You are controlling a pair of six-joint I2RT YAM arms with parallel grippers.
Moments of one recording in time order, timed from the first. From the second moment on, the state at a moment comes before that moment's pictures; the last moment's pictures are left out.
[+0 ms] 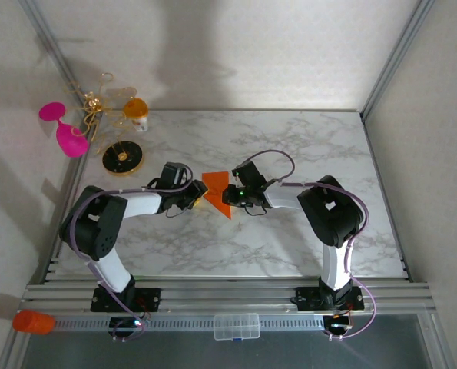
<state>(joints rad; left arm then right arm) -0.37 1.73 0.78 0.10 0.33 -1.14 0.68 1.93 1.05 -0.02 -0.28 0.67</state>
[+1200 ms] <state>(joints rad) -0.38 1.80 0.83 0.12 0.39 -1.03 0.68 1.93 1.05 -0.02 -0.28 0.67</state>
